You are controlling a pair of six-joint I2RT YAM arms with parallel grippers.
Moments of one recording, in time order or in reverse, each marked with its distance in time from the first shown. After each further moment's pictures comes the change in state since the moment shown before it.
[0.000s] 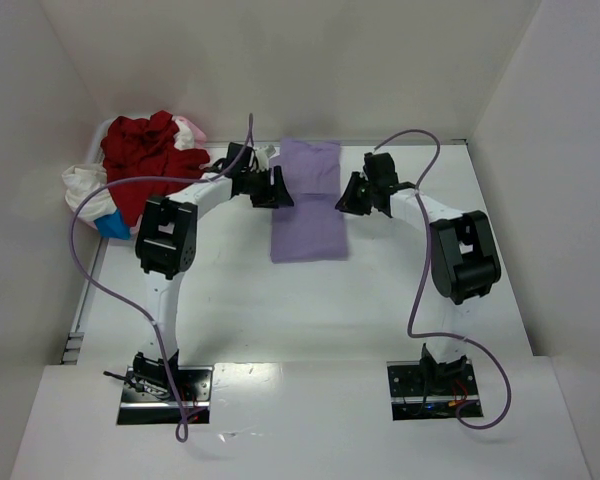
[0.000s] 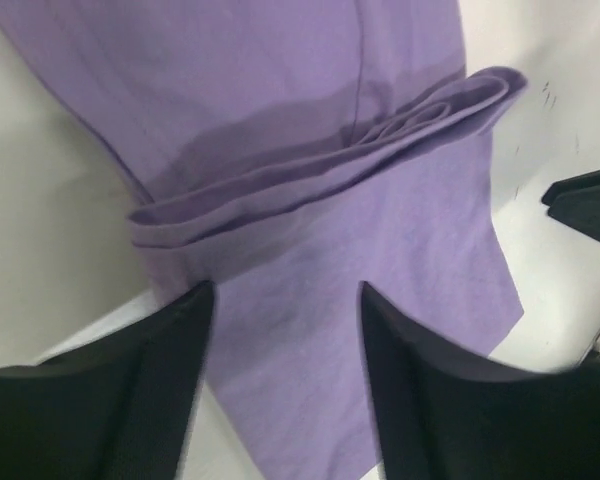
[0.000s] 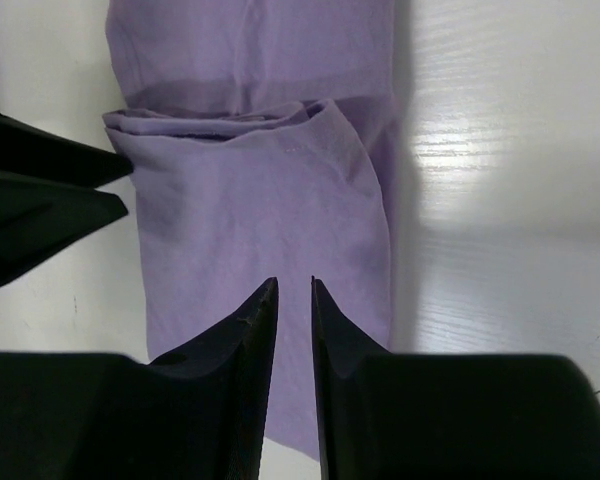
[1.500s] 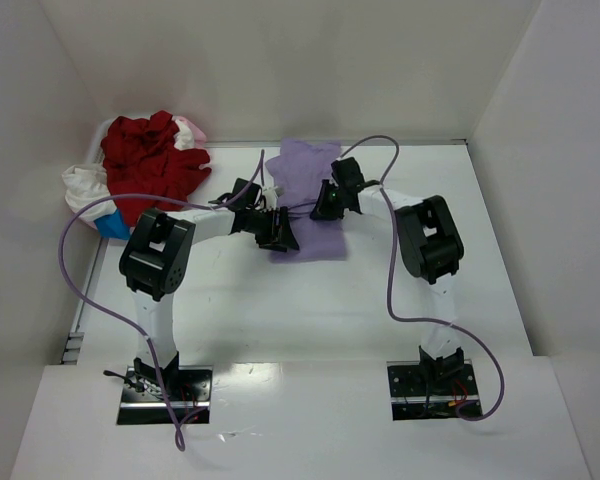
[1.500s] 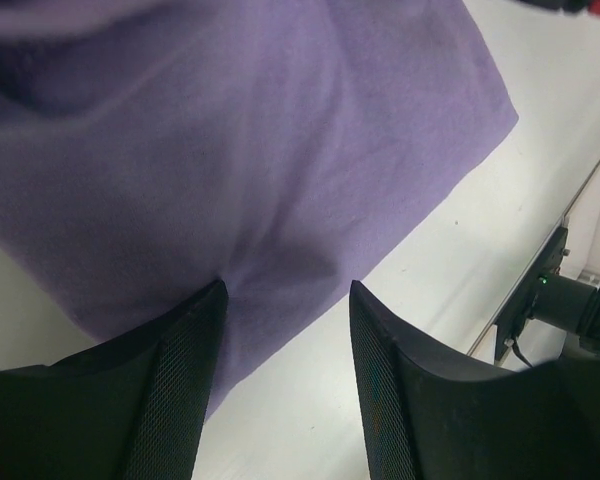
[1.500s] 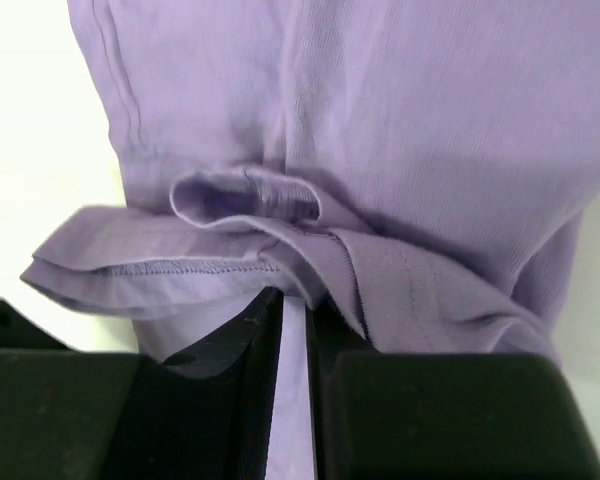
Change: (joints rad) left arm -0.106 -0.246 -0.478 0.127 0.087 -0.050; right arm 0.108 0.264 0.192 -0.022 -0.027 0.023
